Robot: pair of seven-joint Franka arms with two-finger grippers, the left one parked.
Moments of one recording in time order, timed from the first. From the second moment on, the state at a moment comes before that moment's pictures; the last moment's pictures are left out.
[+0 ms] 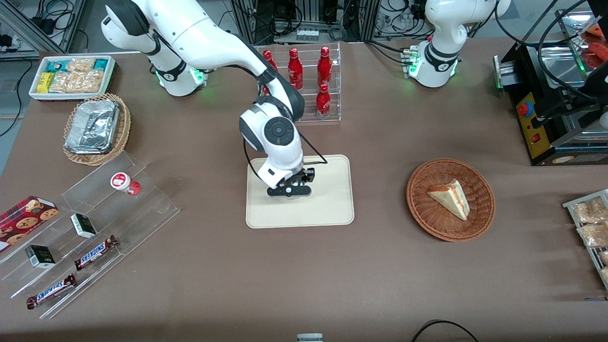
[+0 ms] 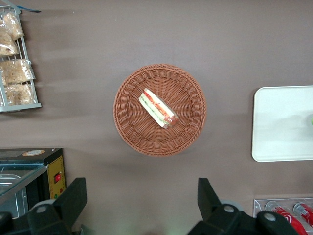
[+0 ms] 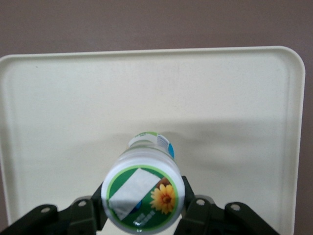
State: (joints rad) arm 0.78 0.64 -0.04 -1.58 0.04 2.25 0.74
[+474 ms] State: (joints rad) arm 0.78 0.69 -0.05 -1.57 0.03 2.28 0.75
